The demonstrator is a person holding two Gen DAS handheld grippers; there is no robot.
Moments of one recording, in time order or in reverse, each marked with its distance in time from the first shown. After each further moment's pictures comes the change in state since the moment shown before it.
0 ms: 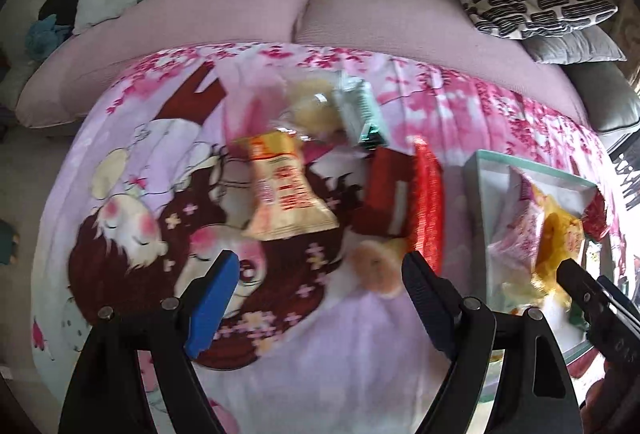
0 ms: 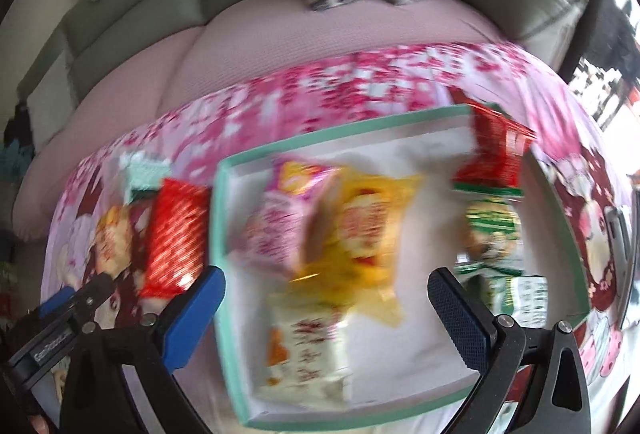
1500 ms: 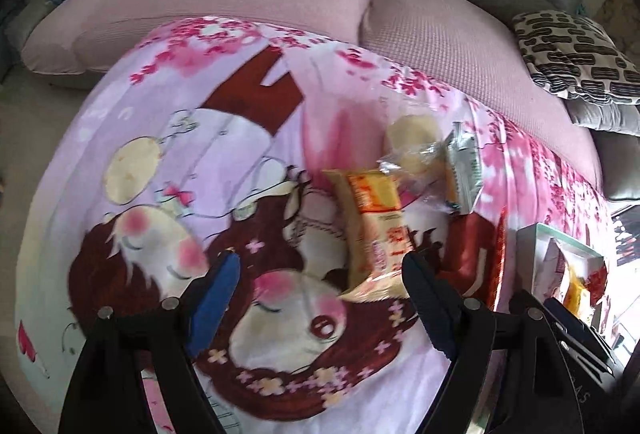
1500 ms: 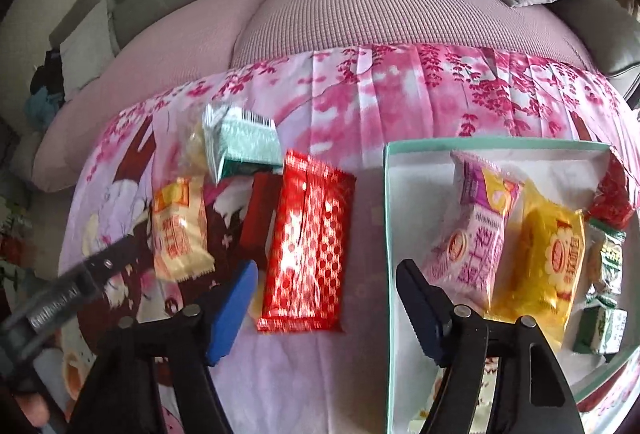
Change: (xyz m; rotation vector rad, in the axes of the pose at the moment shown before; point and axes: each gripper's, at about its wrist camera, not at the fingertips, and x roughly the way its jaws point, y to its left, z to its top) left arm 0.035 0.083 0.040 -0.181 0.049 -0.073; right arm 0.051 0.108 0.015 -0.114 0.093 0.107
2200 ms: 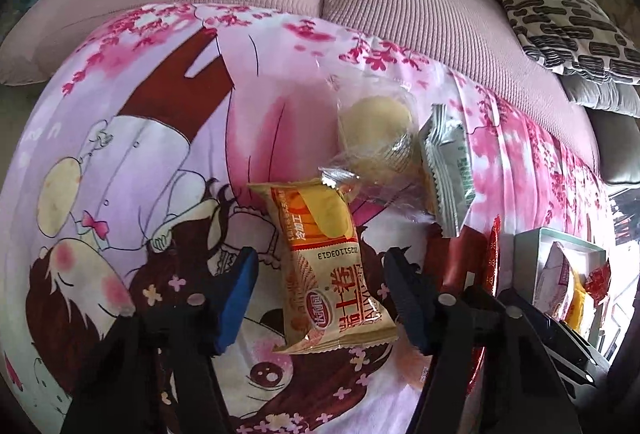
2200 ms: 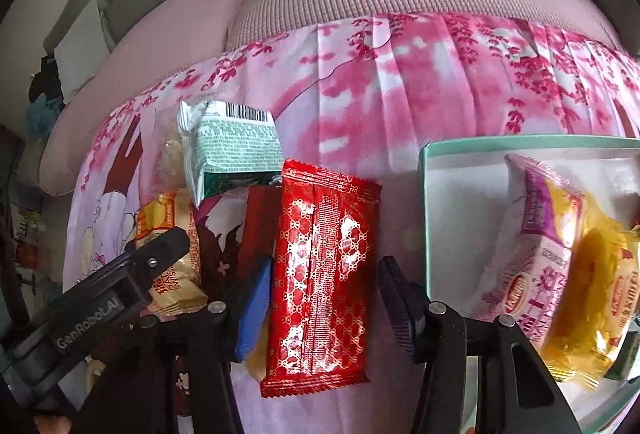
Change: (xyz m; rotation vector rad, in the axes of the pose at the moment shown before) left arm 0.051 -0.032 0.014 0.054 0.081 -0.041; right arm 0.050 0.003 0.020 0.036 0.089 0.060
